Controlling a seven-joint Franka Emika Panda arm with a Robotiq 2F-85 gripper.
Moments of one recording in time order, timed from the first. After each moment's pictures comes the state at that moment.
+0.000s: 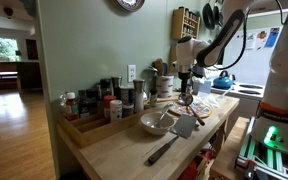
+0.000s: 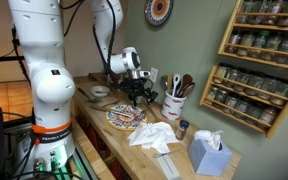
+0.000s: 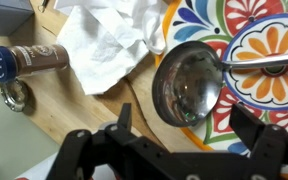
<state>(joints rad) -0.05 -0.11 0.11 -2.63 -0.82 2.50 0.33</state>
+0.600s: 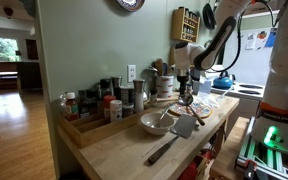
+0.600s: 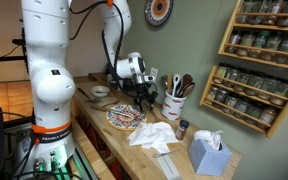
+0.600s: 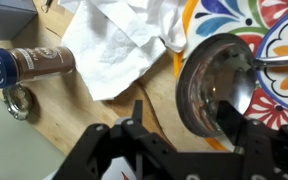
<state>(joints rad) -0.05 0.00 0.05 -2.56 -0.91 2.52 0.39</state>
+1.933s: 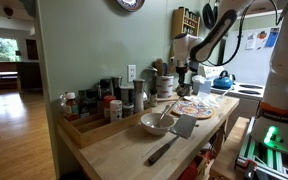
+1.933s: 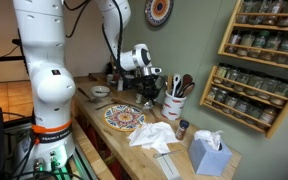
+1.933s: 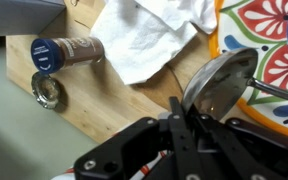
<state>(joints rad) -0.04 -0.07 0.01 -2.51 -0.78 2.46 0.24</state>
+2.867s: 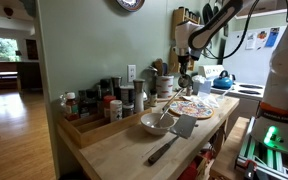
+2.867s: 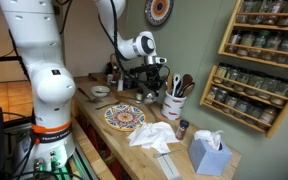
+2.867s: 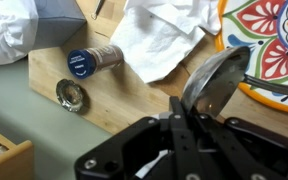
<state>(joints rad) -0.04 -0.20 0.00 -2.46 -0.61 2.32 0.11</state>
